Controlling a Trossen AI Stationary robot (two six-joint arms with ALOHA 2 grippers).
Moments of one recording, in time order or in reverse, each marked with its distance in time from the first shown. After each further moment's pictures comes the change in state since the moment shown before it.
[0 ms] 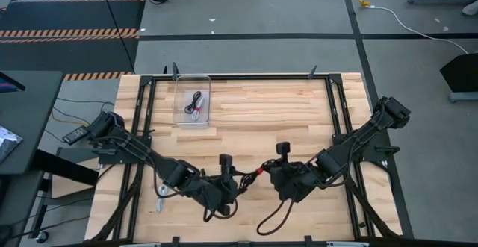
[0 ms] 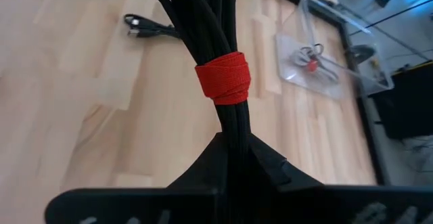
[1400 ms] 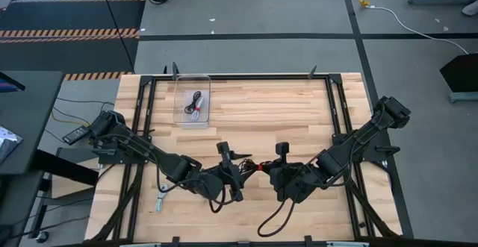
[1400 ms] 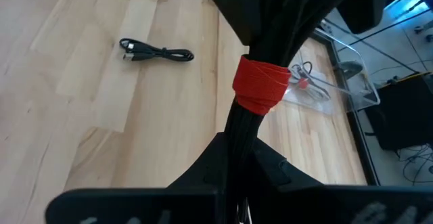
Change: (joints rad) left arm 0.057 0.000 0.000 0.182 -0.254 -0.023; right arm 0.011 -0.001 0.000 0.076 0.030 -0.034
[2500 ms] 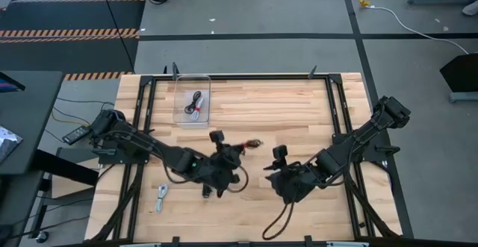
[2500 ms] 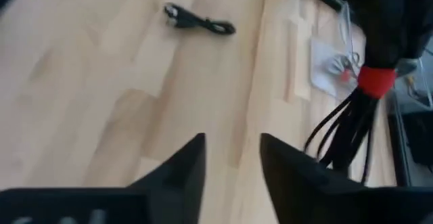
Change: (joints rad) left arm 0.051 -0.003 0.000 -0.365 -0.078 -0.118; right arm -0.032 0.001 0.000 -0.077 -0.156 -0.059
